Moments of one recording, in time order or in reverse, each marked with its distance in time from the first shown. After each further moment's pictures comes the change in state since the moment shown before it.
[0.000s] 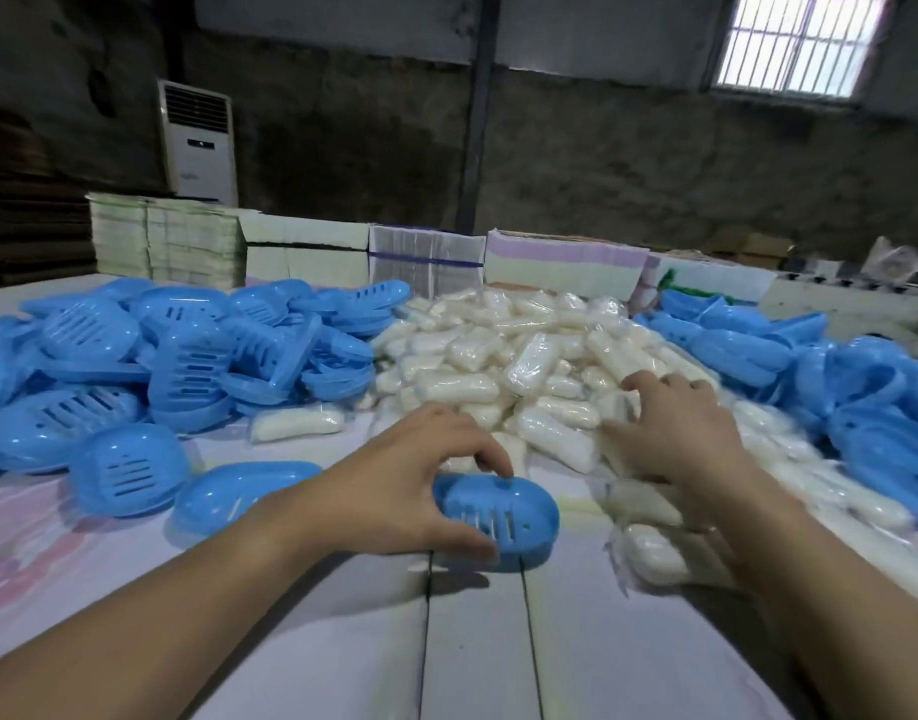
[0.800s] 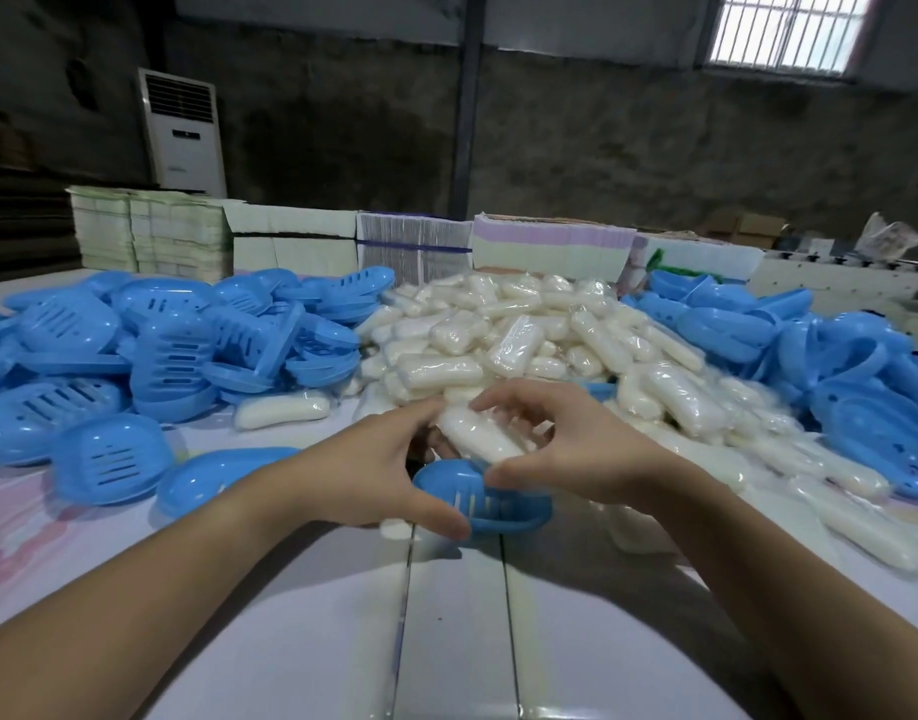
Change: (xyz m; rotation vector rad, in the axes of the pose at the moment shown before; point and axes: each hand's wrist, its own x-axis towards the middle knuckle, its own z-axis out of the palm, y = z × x) left_hand -0.001 -0.003 -0.003 -0.250 -0.116 -0.283; right_hand -0.055 -0.050 -0.011 0.731 -0.294 -0.541
